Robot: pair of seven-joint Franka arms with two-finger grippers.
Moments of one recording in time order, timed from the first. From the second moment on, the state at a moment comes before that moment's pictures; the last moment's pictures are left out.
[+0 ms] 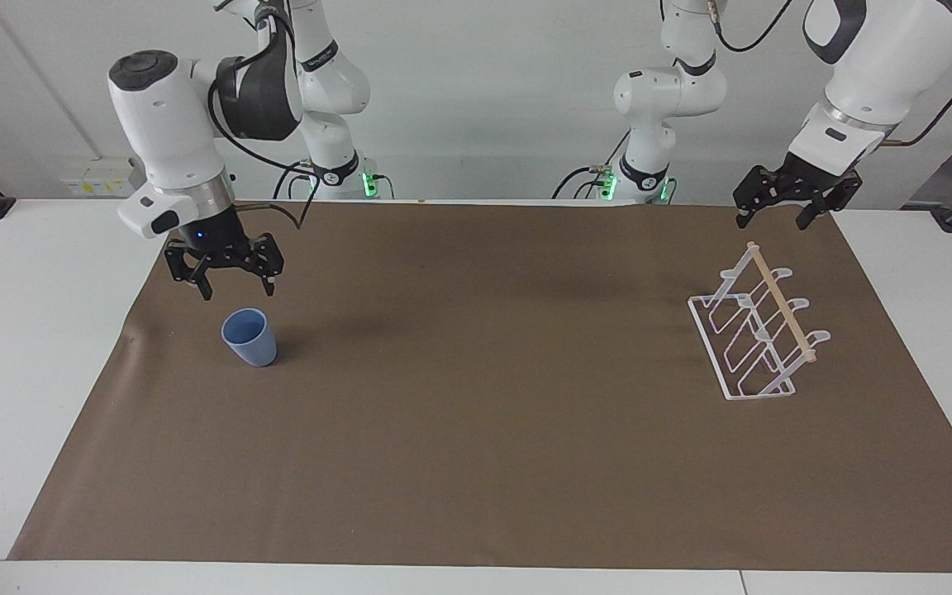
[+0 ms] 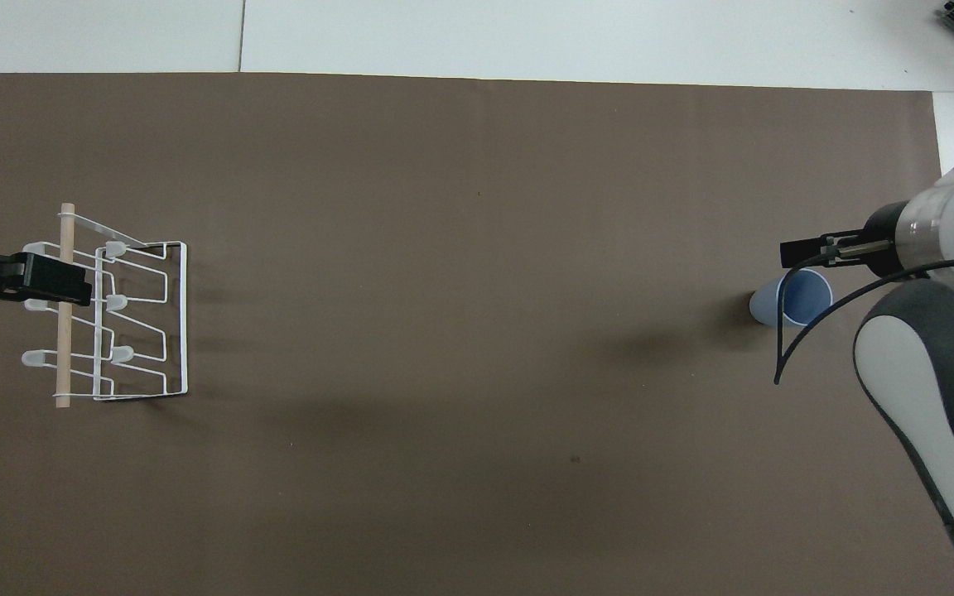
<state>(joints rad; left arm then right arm) 0.02 -0.08 -0.09 -1.66 -0.03 1.57 0.00 -0.21 0.01 0.20 -1.93 -0.01 2.08 -0.10</state>
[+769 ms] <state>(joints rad) 0.01 -0.08 -0.09 -1.67 -0.03 1.56 0.00 -0.21 0.14 0.20 -2.07 -0.01 2.31 -0.10</state>
